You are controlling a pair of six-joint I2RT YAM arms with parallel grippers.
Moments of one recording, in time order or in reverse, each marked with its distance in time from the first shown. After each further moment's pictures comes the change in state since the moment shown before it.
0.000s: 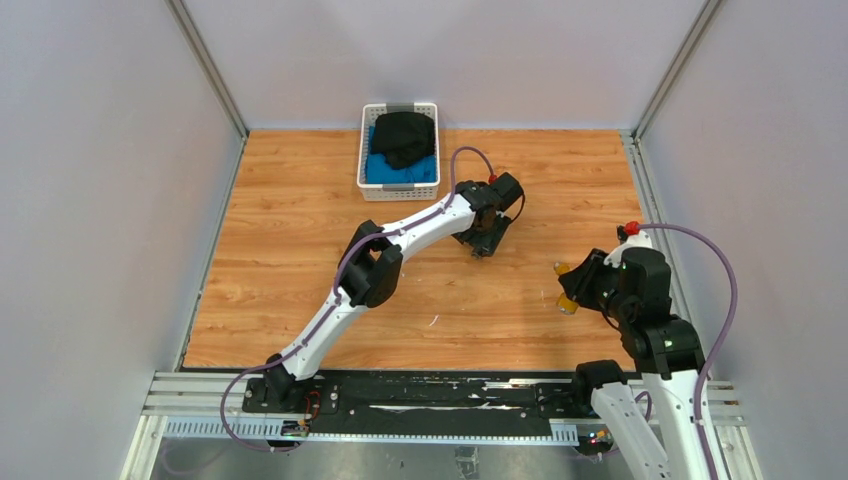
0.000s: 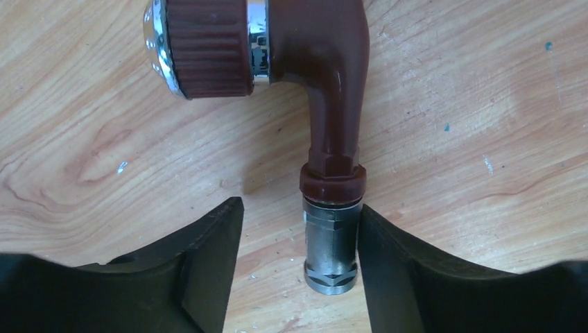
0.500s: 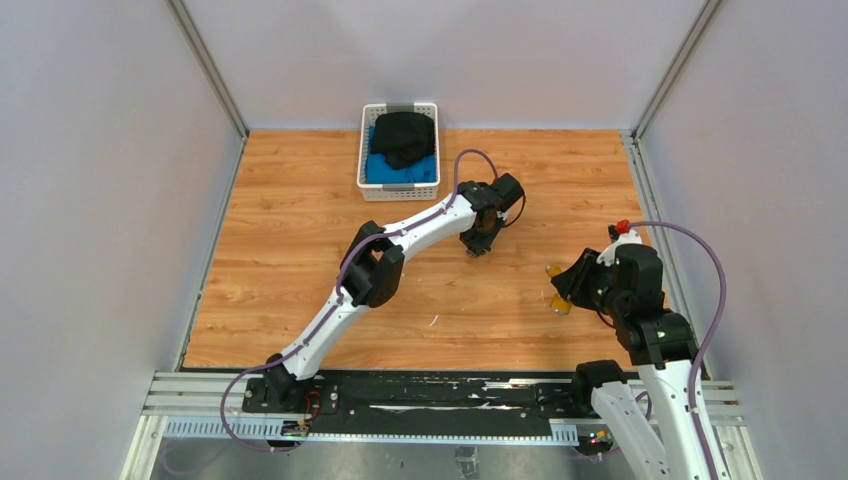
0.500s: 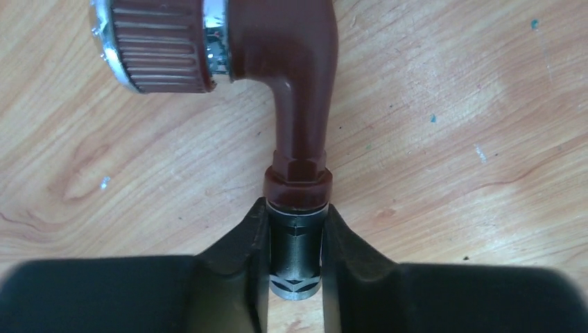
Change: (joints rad) left arm 0.000 0.025 0.028 -0.017 0.043 0.054; right arm -0.001 0.036 -0.044 0.031 -0.064 0.010
